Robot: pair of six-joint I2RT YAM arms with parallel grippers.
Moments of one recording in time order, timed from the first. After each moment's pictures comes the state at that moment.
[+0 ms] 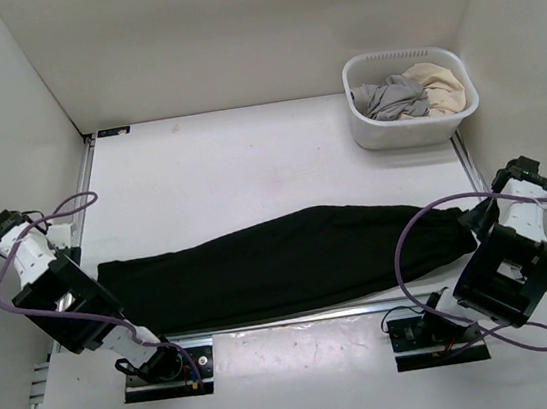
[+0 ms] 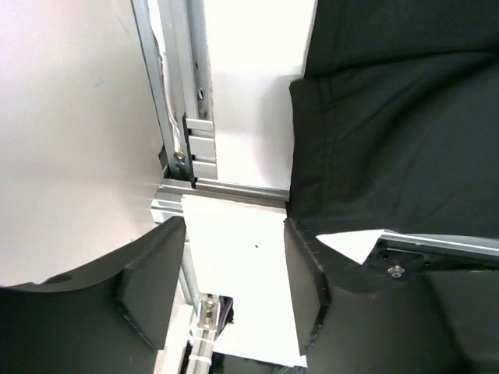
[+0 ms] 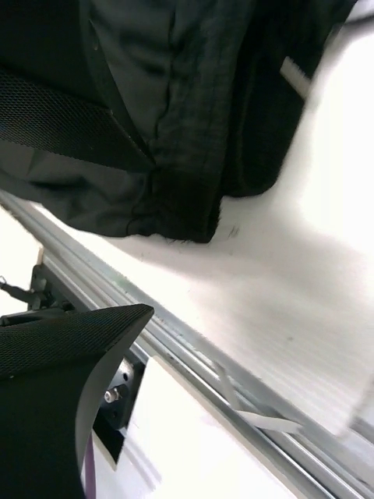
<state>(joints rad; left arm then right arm) 0.75 1.57 1.21 -1.07 -0.12 0.76 -0.62 1.34 0.90 -1.01 0.11 0.47</state>
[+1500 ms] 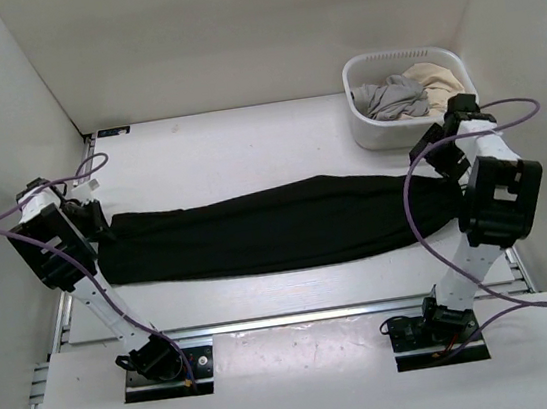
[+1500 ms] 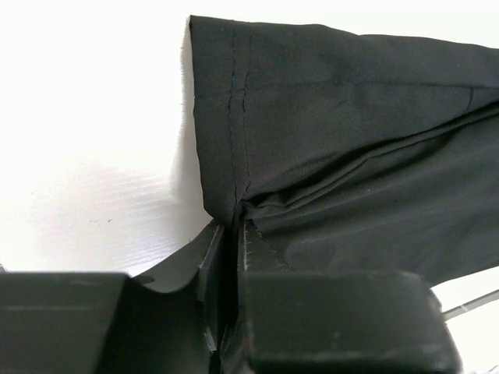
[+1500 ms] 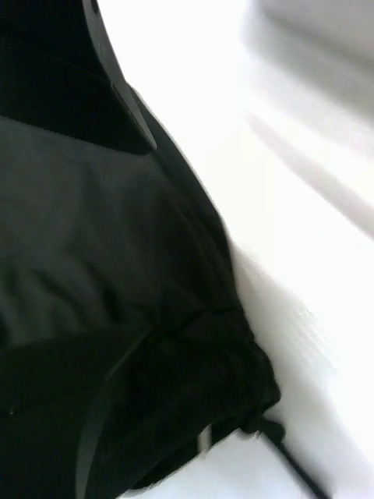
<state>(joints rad) 0.58 2.16 1.63 -1.01 0.42 0.51 -0.24 1.89 1.41 -0.74 -0.02 0.57</state>
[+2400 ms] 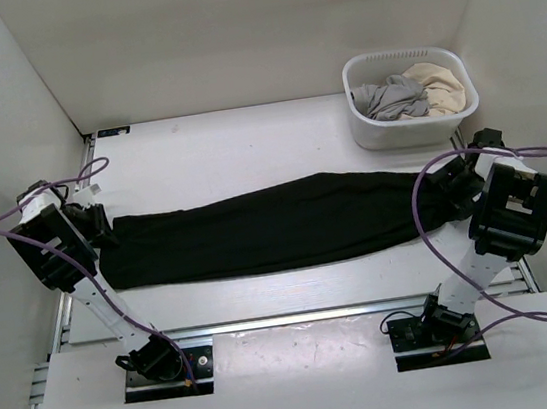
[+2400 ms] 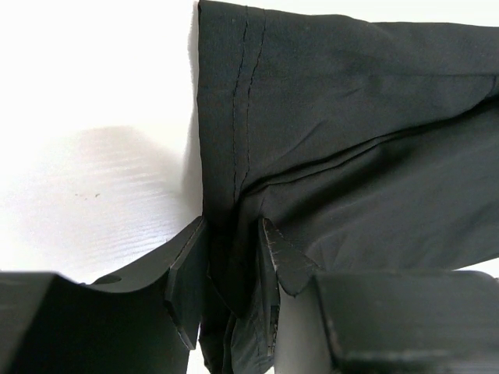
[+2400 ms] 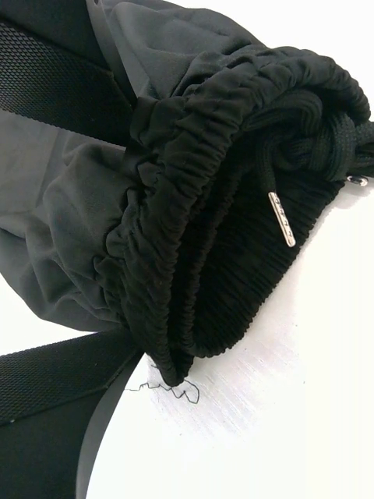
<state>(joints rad) 0.58 2.15 1.61 -1.04 0.38 0.49 -0.42 1.77 1.11 -0.66 -0.10 0.65</state>
